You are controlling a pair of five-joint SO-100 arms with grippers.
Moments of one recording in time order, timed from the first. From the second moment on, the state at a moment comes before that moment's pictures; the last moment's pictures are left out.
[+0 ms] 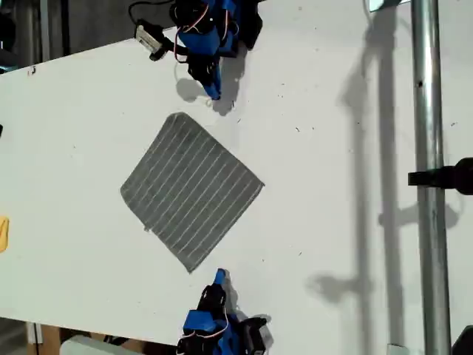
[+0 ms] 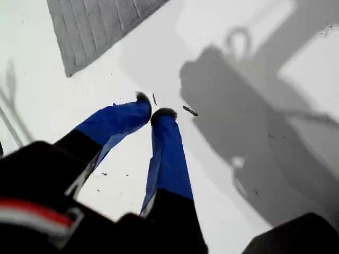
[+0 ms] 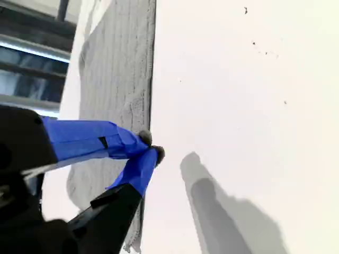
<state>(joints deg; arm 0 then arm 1) -16.3 199.1 178.4 74.0 -55.0 14.7 188.3 165.8 83.0 86.3</state>
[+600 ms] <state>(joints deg) -18.0 199.1 178.4 74.0 -88.1 10.3 188.3 165.7 83.3 87.2</state>
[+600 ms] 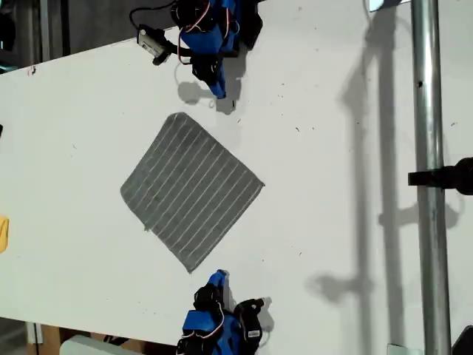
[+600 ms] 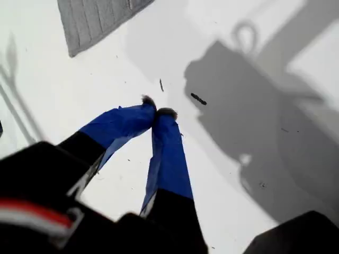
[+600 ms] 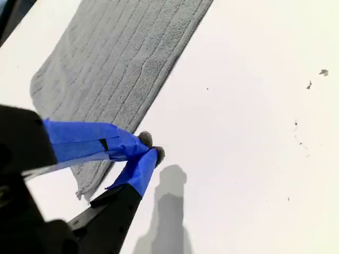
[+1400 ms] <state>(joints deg) -19.5 163.4 140.3 72.2 -83.1 27.2 145.0 121.7 88.5 66.4</state>
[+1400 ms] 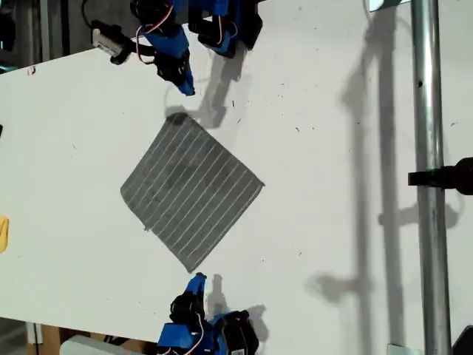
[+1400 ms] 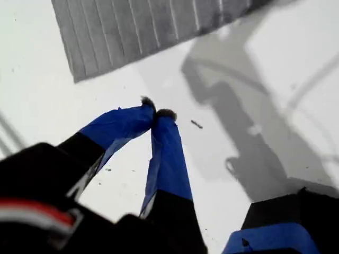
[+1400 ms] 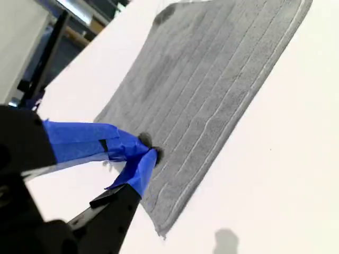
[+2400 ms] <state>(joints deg) -19.9 134.2 115.0 77.7 -82.2 43.4 97.3 71.6 96.9 44.2</state>
